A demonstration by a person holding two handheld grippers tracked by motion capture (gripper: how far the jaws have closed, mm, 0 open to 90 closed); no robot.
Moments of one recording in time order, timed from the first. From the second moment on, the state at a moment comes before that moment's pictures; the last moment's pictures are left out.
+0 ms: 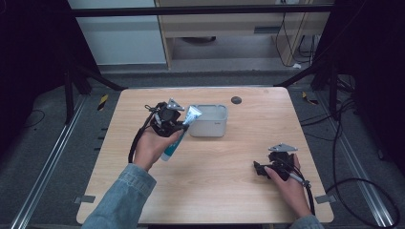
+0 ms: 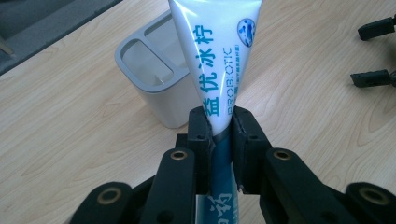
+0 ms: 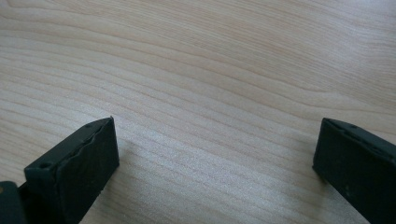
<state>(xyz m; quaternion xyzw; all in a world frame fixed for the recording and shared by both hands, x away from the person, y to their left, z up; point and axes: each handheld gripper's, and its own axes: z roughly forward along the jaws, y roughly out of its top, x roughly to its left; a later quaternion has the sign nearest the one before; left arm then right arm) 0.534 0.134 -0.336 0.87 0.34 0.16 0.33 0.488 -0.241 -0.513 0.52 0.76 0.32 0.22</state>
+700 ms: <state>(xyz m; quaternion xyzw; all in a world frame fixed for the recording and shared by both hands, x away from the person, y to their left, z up) 0.545 0.108 -0.314 0.87 0.32 0.17 0.34 0.488 -0.241 -0.513 0.52 0.76 0.32 0.22</state>
